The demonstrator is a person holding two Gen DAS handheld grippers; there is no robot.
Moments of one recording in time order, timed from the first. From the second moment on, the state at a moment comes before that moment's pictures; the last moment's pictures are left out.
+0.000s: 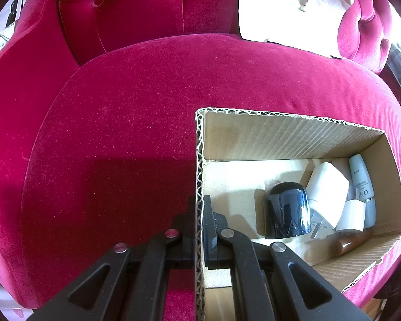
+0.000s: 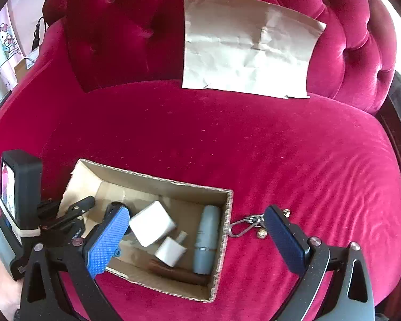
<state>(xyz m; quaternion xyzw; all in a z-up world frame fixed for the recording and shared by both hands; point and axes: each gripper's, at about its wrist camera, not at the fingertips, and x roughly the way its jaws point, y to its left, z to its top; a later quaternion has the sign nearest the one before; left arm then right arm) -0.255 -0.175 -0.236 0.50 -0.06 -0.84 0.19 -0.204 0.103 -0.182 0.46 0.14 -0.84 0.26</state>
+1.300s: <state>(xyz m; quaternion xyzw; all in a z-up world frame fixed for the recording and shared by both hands) -0.249 -0.174 -0.230 0.50 -0.06 -0.84 0.20 -0.250 0.211 -0.234 0.49 0.15 -0.84 0.20</state>
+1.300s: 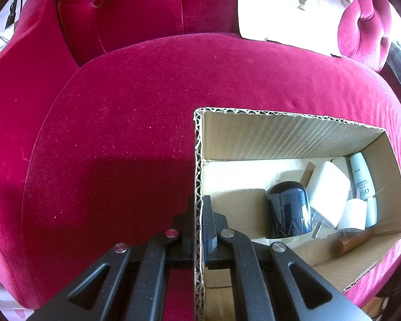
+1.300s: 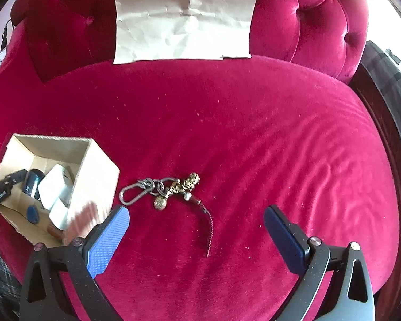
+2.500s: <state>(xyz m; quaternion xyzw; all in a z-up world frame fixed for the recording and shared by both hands) -0.270 -0.168 -0.240 0.50 -0.07 -0.84 0.19 -0.276 0.188 -0.287 0.50 0.20 -0.81 0.23</state>
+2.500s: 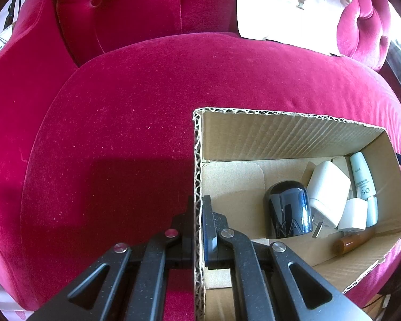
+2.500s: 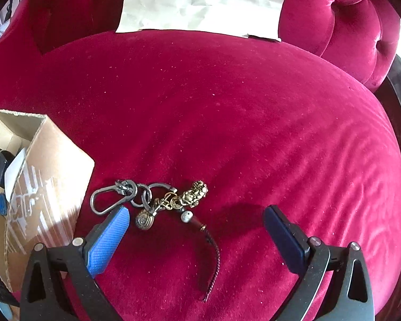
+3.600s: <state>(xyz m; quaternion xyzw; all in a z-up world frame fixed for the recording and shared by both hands) -0.272 -0.167 -0.241 0.50 -0.07 -0.84 0.20 -0.268 0.182 -0.267 0.48 0.18 -0.82 0.23</state>
